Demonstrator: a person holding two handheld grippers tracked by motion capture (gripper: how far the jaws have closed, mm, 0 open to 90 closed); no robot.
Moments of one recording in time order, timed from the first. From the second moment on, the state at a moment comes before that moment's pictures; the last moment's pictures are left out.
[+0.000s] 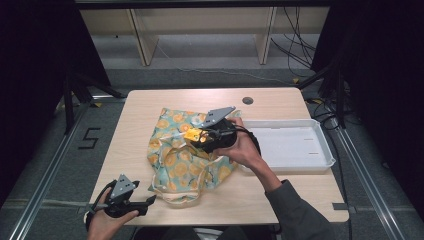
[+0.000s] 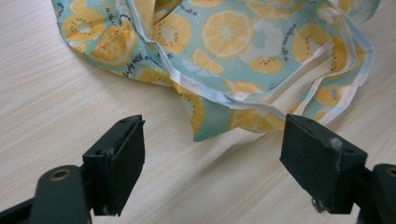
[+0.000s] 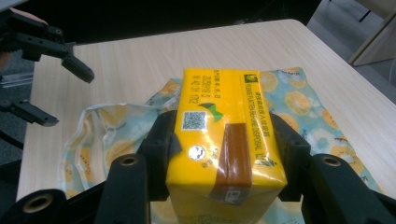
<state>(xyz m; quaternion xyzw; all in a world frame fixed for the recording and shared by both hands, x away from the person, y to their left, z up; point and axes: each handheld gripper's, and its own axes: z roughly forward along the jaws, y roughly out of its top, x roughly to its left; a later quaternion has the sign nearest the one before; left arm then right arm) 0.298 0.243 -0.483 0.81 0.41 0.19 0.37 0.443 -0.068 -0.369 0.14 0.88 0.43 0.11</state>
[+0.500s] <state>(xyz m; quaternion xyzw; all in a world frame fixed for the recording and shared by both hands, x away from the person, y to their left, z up) 0.299 0.247 -0.483 0.82 0.39 0.20 0.36 0.428 -0.115 -0.347 0.15 0.87 0.45 0.14</state>
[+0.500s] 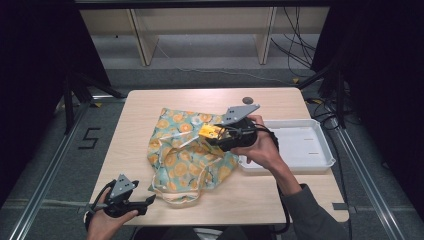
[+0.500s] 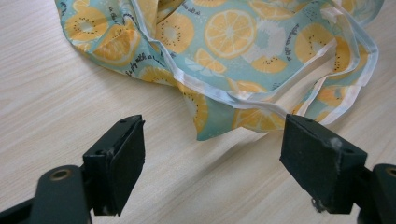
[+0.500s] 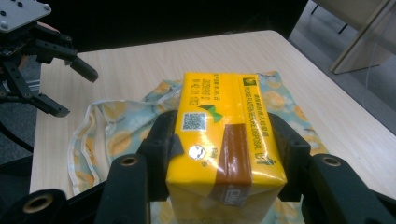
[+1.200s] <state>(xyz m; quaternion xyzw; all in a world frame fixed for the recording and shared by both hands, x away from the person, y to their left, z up) 0.300 0.247 -0.483 0.82 0.40 0.20 0.36 0.425 -0.176 -0.349 0.19 0.86 0.45 0.16</state>
